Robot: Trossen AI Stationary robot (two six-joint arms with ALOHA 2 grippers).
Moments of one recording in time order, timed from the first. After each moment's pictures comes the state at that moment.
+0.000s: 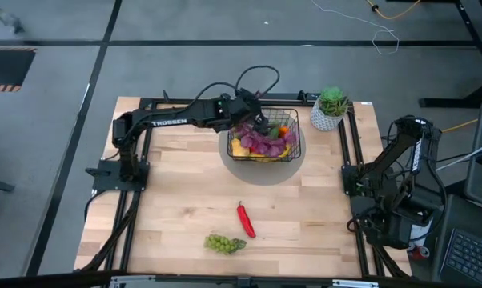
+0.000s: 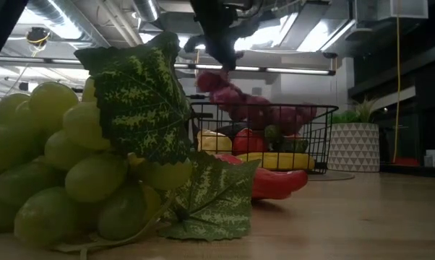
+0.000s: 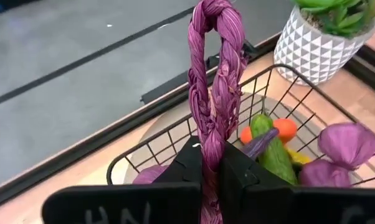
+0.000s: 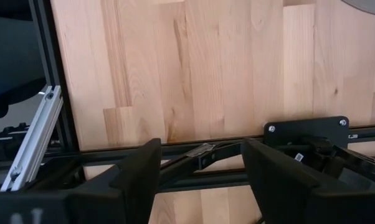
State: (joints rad) left arm 0.21 1.86 1.79 -0.64 -0.62 -0.51; right arm 1.16 1.26 1.35 -1.57 0.14 1.25
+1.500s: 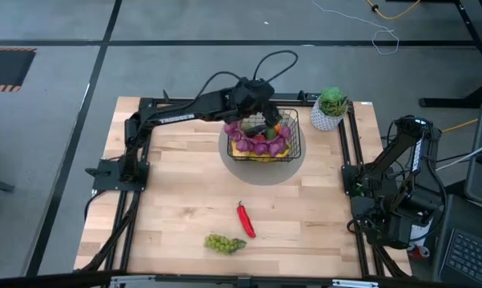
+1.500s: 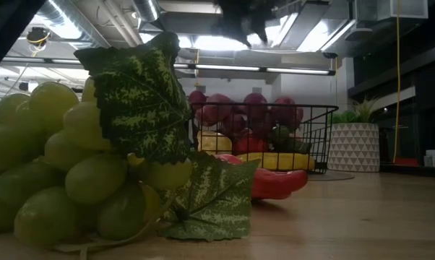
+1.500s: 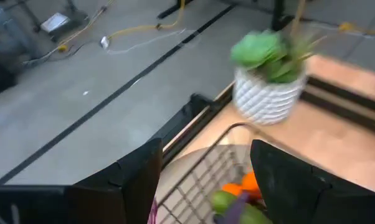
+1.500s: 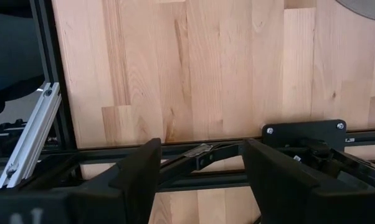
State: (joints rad) left arm 0.22 1.98 2.03 -0.52 -0.55 -0.14; right arm 1.16 1.26 1.35 -1.57 0.14 1.23
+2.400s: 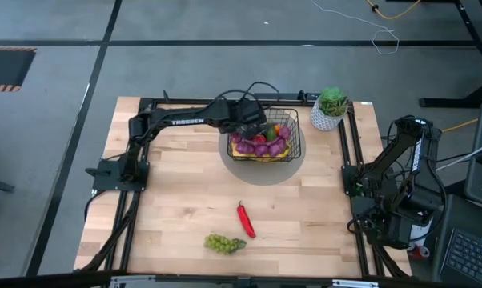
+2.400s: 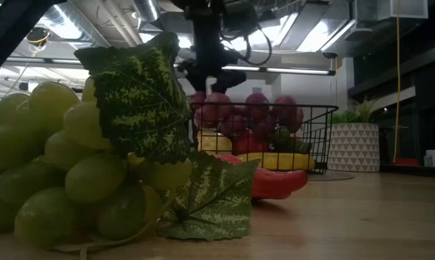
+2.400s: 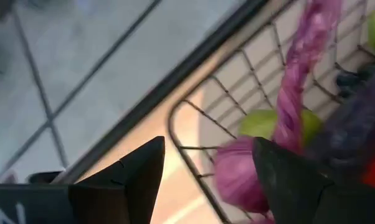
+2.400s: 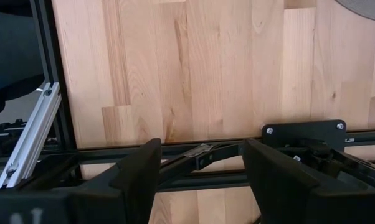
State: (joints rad) left arm 0.26 2.02 1.83 -0.94 -0.71 -0.42; right arm 1.16 1.26 1.35 -1.57 0.14 1.23
